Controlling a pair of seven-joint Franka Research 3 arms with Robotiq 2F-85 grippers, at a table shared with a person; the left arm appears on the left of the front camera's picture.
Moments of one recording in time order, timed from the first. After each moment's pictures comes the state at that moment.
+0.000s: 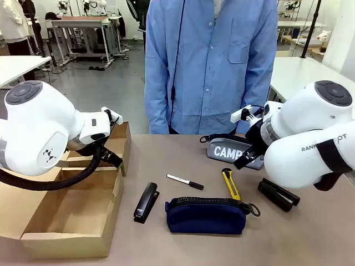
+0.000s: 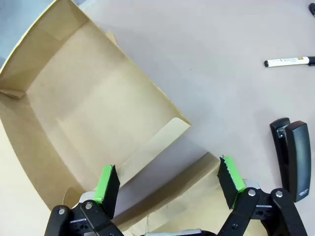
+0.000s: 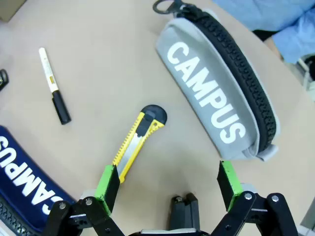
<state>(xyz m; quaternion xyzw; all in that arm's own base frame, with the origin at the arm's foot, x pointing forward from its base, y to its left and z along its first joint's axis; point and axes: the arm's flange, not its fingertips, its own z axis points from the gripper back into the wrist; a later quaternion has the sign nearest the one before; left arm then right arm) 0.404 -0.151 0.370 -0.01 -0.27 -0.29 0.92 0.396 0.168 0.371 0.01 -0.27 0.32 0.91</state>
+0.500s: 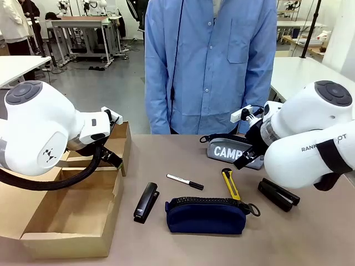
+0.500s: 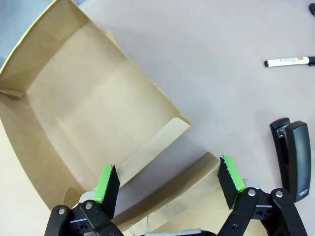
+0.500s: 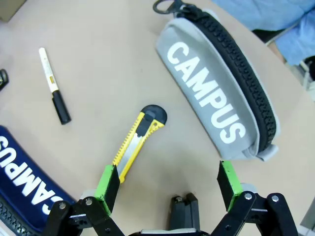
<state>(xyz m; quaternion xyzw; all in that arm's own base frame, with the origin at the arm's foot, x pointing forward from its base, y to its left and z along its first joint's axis) 0.404 -0.151 0.370 -0.01 -0.27 -0.29 0.92 0.396 0.168 0.371 0.01 -0.27 0.32 0.91</state>
